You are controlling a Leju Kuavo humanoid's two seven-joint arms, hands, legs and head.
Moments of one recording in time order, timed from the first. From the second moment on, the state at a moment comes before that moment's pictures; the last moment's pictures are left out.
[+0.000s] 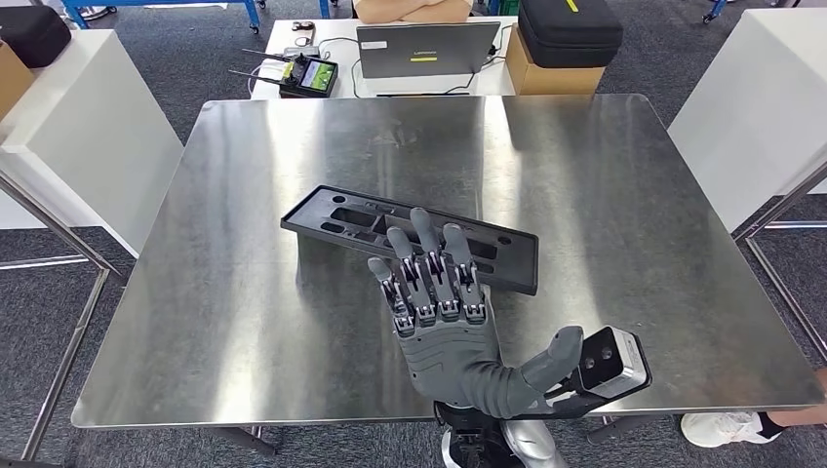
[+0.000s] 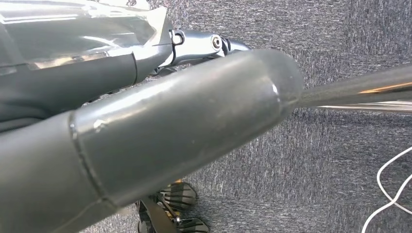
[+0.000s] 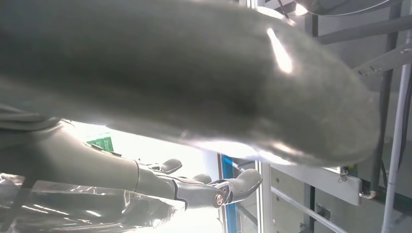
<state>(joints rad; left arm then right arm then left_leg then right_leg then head) -0.03 0.01 0.43 -0.20 -0.15 0.11 -0.66 -0.14 0.06 0.65 -1.83 -0.64 0.48 -0.57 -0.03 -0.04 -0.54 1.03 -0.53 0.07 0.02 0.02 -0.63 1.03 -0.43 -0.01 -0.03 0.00</state>
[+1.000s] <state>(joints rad) -0.03 0.01 0.43 -0.20 -0.16 0.09 -0.67 -0.15 0.04 0.65 -1.79 -0.65 0.48 -0.57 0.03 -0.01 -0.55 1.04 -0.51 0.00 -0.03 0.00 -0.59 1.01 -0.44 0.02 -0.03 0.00</state>
